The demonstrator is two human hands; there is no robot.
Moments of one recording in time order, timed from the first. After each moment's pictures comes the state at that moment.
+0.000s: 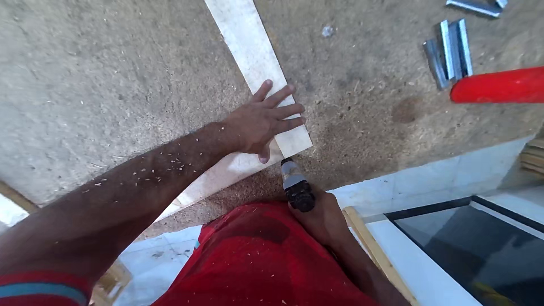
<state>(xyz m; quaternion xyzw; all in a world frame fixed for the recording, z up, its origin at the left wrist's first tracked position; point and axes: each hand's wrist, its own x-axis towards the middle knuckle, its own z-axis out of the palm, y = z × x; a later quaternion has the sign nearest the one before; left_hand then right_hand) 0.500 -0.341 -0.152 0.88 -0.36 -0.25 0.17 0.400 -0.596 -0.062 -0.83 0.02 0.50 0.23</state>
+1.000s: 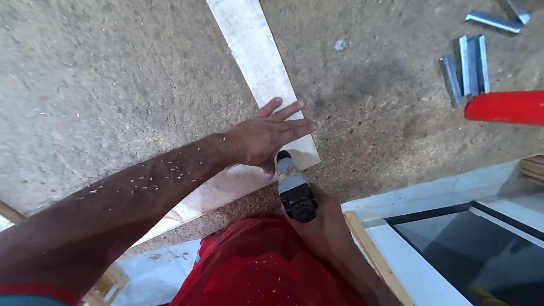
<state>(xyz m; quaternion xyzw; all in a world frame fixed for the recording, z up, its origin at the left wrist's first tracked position) 0.504 -0.329 -0.163 0.86 -0.34 -0.26 0.27 0.427 -0.549 -0.054 -0.86 0.02 0.44 0.25</state>
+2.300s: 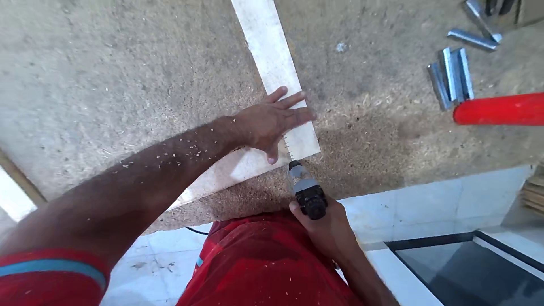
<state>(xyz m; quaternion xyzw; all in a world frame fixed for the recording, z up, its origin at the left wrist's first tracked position) 0.494 -0.335 -0.155 0.90 -0.31 -0.24 0.21 0.387 -0.594 -0.056 -0.86 0.02 0.45 0.24</state>
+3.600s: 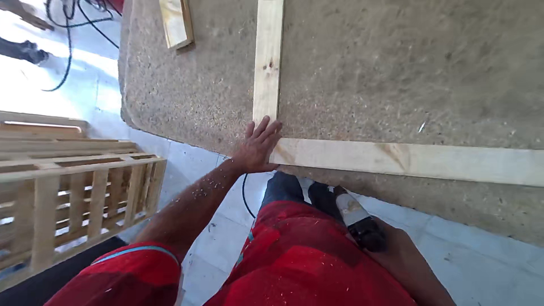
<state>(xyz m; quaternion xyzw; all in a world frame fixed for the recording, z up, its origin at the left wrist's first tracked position) -0.083 0.026 -0.159 0.97 0.12 -0.07 0.19 0.097 -0.352 -0.044 -0.80 -0.31 0.48 0.18</state>
